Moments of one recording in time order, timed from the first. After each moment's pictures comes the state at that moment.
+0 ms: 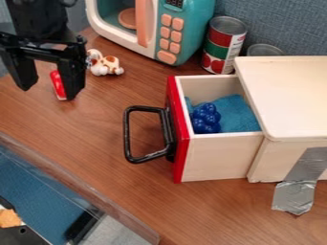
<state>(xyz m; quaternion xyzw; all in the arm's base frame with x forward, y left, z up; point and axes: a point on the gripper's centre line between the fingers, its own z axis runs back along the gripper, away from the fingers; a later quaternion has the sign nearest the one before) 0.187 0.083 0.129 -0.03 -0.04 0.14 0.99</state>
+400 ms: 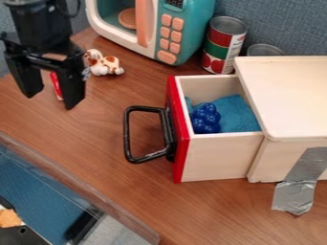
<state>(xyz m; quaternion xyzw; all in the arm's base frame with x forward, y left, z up) 0.187 0.092 0.107 -0.05 -0.02 0.05 1.00</state>
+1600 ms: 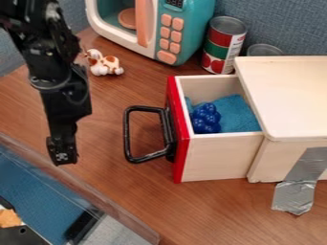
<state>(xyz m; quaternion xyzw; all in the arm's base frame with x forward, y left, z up) 0.185 0.066 0.047 0.04 -0.05 -0.38 0.92</state>
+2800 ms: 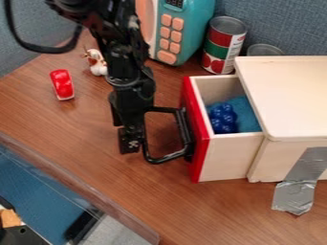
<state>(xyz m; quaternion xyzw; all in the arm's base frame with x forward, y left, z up) 0.266 0.026 0.017 0.00 -0.07 -0.35 0.93</state>
